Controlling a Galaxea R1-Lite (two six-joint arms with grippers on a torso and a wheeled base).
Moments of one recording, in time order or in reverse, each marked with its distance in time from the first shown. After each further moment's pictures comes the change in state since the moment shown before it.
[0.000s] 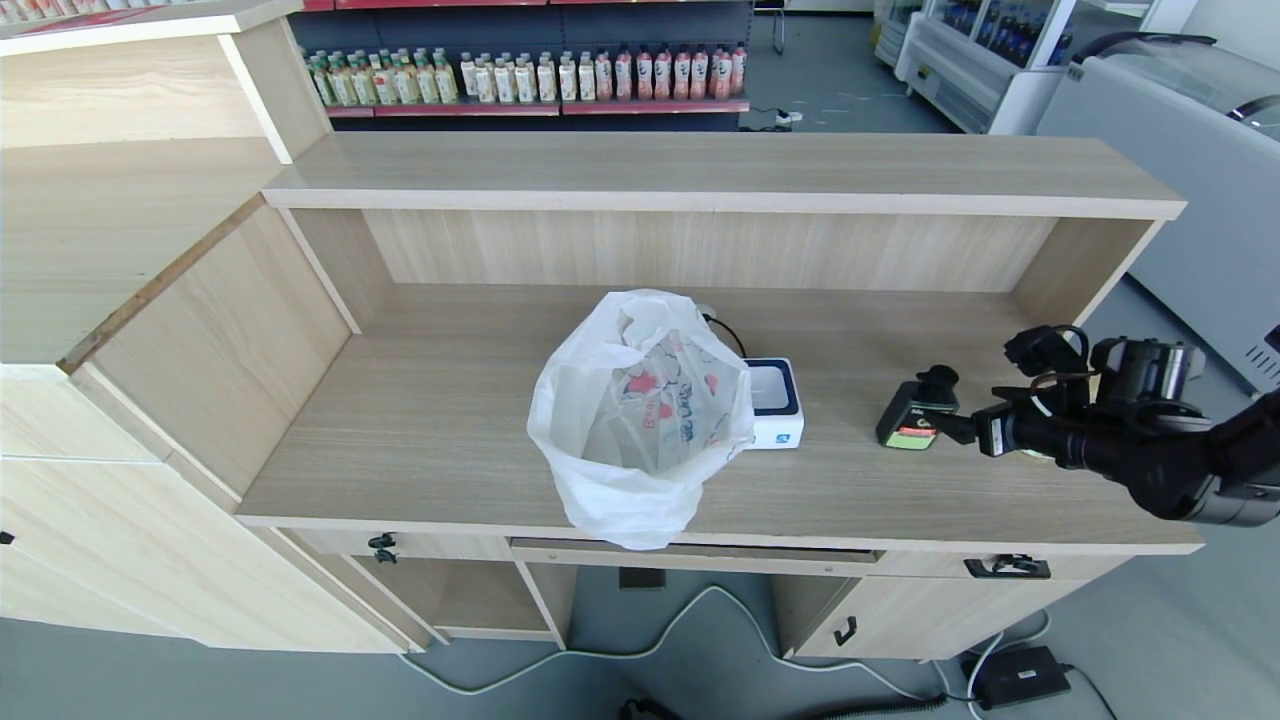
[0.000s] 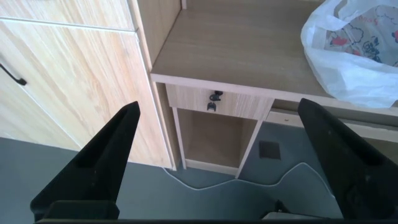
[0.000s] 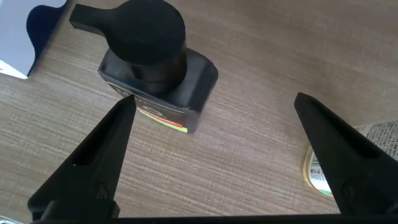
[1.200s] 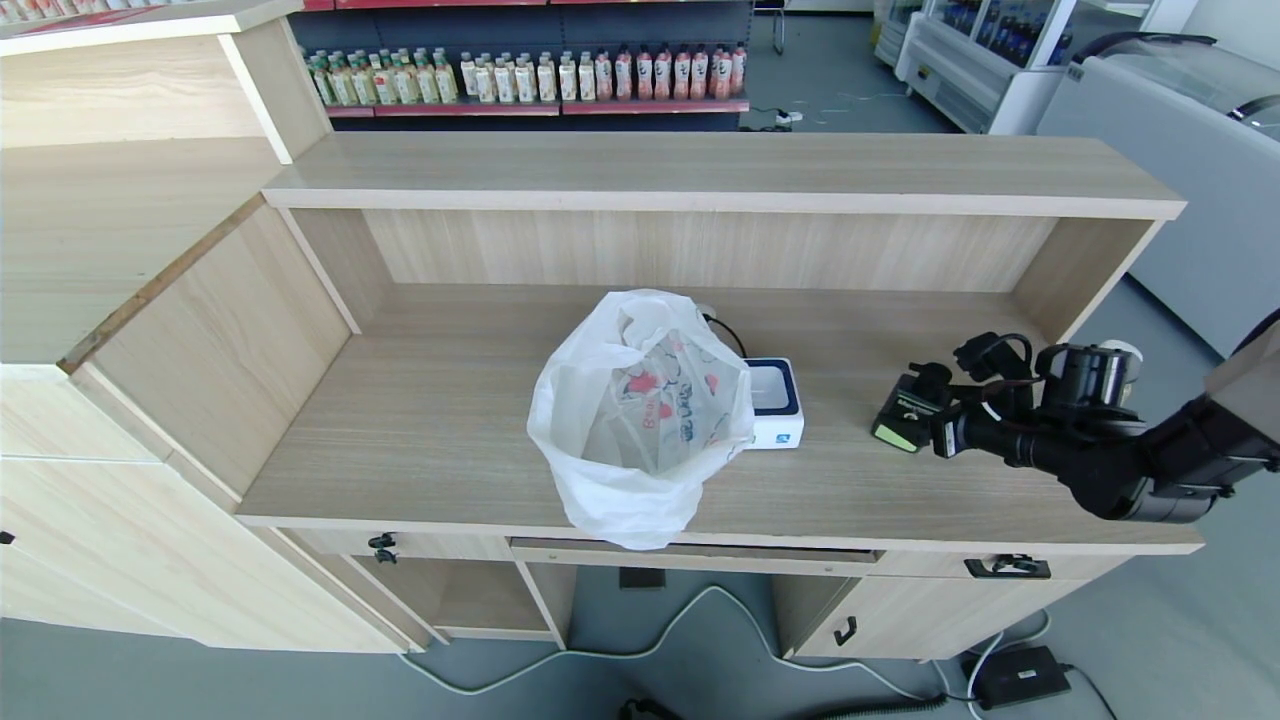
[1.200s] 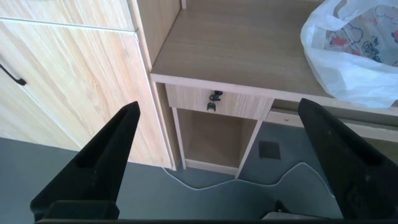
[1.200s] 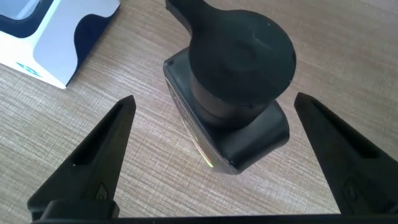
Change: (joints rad) left arm 0.000 0.000 0.000 0.000 0.000 0.000; right arm 0.073 0.102 -0.076 -0.054 0.081 -0.007
